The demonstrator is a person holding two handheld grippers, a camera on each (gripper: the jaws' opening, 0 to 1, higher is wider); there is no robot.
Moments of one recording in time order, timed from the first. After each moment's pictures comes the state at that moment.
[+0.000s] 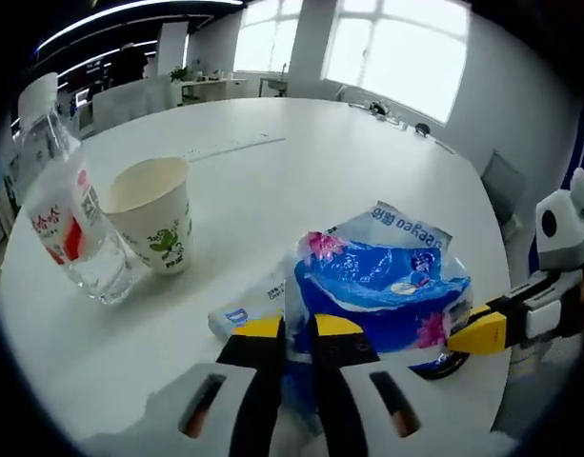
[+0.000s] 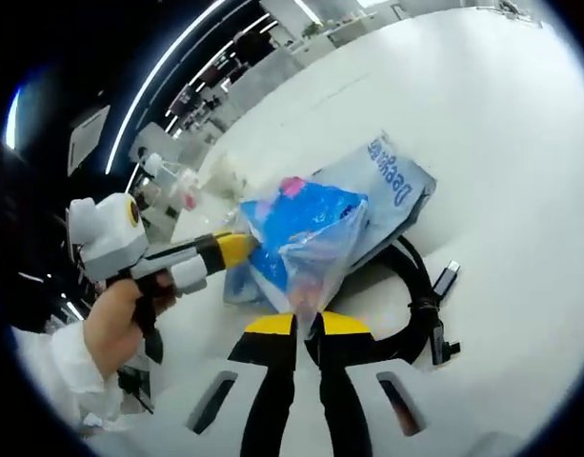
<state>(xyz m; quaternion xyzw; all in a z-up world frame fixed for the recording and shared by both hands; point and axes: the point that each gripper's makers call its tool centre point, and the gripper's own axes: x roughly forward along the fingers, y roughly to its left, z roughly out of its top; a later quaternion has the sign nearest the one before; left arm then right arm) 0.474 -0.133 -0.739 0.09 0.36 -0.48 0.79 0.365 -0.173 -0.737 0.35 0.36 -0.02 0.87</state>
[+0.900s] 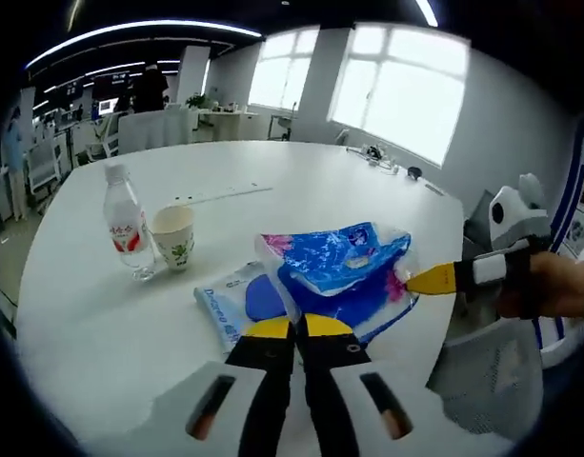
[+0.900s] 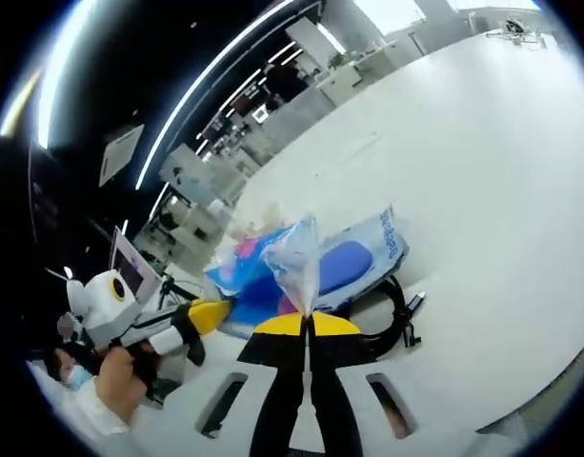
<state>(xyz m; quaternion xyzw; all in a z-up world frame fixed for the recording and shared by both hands) 0.377 -0.102 -0.633 0.03 0.29 -0.47 0.83 0.317 -0.199 -0.636 0.36 0.28 0.02 0.89</state>
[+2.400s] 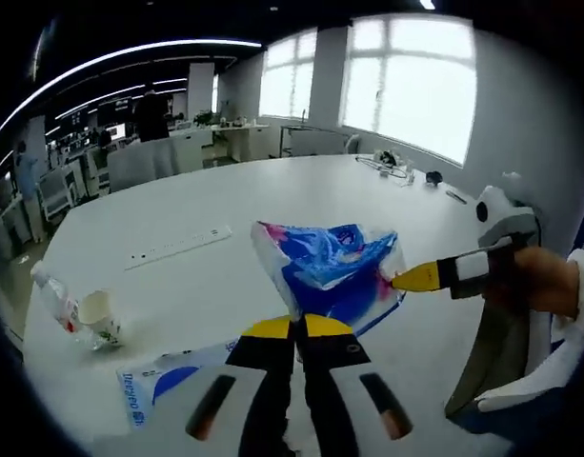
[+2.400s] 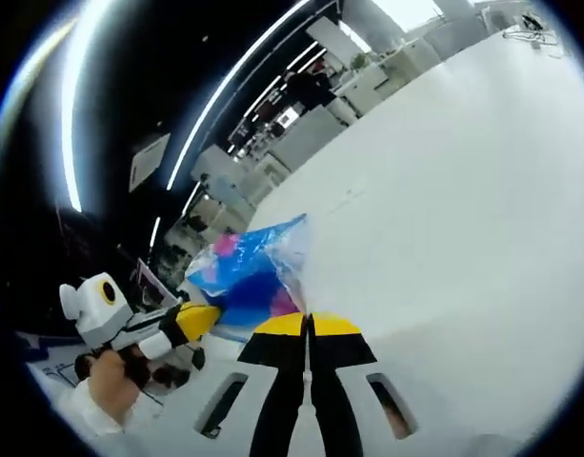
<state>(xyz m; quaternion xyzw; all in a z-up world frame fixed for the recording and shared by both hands) 0.391 -0.326 -0.590 0.07 0.27 -0.41 0.87 0.354 -0.429 -0.613 0.37 0.26 0.11 0.89</state>
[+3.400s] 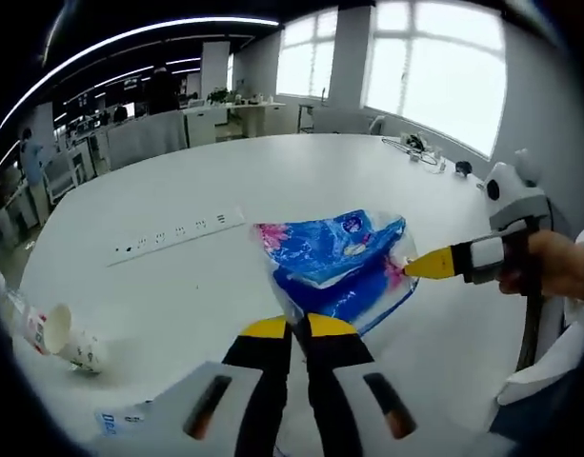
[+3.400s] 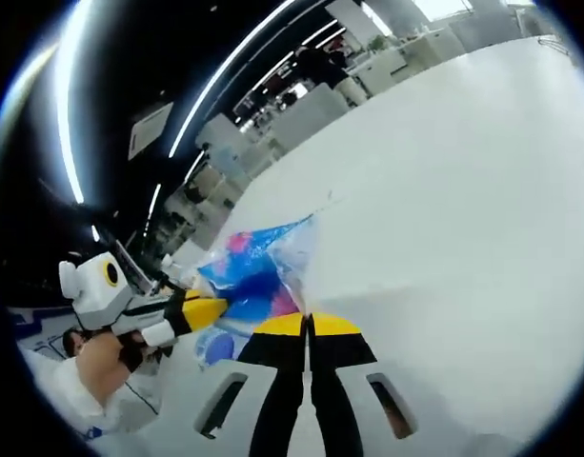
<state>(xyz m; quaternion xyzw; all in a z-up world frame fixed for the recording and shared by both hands) 0.488 -0.367 -0.670 0.08 0.32 -0.38 0.87 0.449 -0.473 -0.677 0.31 0.31 0.14 0.89</state>
